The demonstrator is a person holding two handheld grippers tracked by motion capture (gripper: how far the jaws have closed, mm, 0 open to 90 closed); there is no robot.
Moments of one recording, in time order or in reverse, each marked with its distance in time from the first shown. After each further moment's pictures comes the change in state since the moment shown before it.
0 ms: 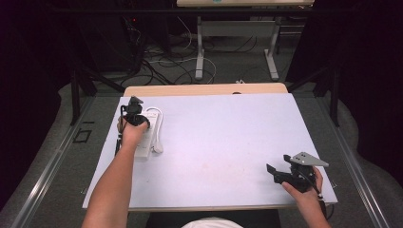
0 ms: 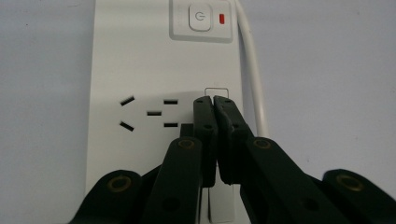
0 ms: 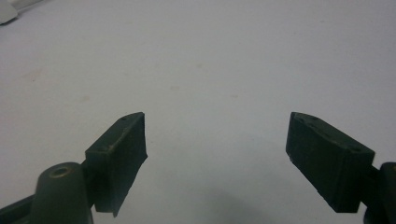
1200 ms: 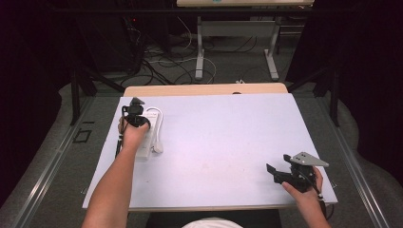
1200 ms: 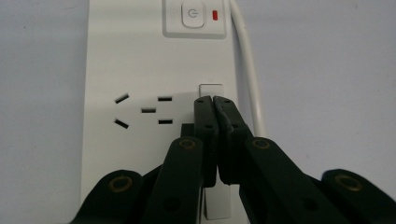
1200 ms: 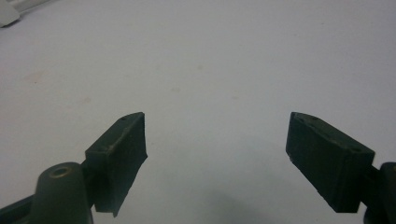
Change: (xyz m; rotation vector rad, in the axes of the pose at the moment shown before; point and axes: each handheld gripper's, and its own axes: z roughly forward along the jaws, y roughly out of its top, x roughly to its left) left arm -0.006 -0.003 -0.001 -0.007 0.011 0.030; right arm 0.000 0.000 0.000 -0.018 0.000 -0.003
